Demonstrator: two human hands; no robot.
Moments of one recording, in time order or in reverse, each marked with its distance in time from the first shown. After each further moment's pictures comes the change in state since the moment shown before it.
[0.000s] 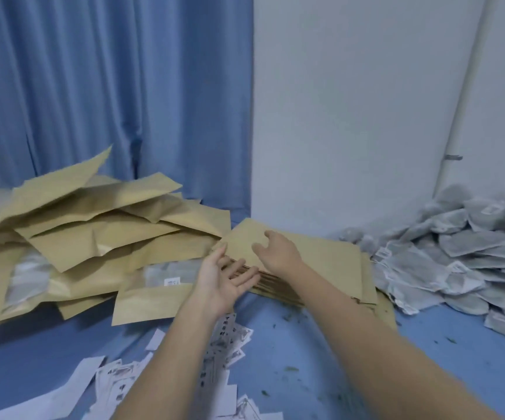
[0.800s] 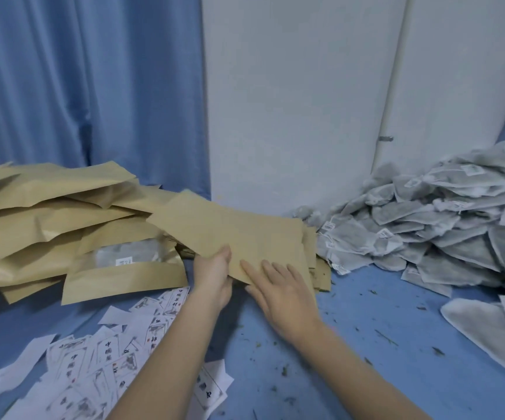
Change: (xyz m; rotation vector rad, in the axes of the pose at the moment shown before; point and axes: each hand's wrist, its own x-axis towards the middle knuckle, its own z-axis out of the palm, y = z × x) left_hand -0.024 -0.084 0.051 0.135 0.151 0.259; right_hand -0.157 0.086 -0.024 -0.547 0.359 -0.429
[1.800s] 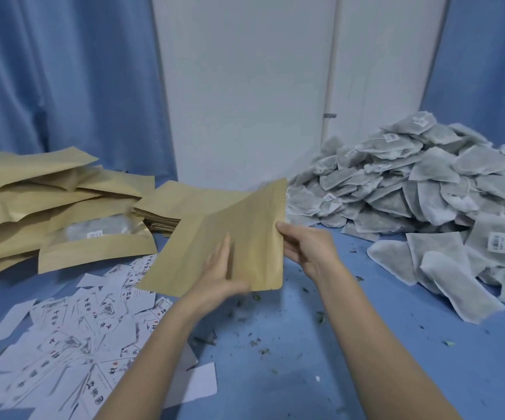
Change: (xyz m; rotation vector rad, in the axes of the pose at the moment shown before) left_hand -0.115 -0.034 -0.032 1.054 -0.697 0.124; right_hand -0.054 0.041 -0.112 1.557 0.140 1.194
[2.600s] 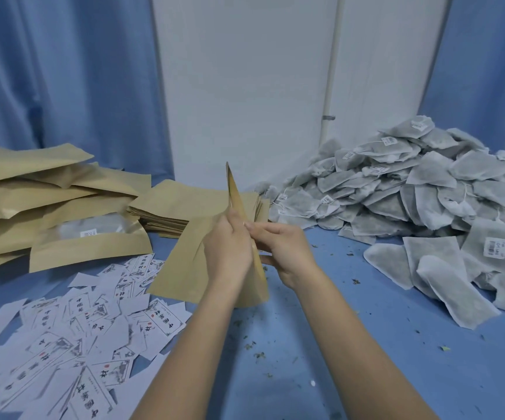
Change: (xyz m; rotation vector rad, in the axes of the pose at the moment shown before) left_hand 0.021 0.071 0.024 -0.079 0.743 0.046; right_hand -0.027 0.001 0.029 -0.114 -0.261 -0.131
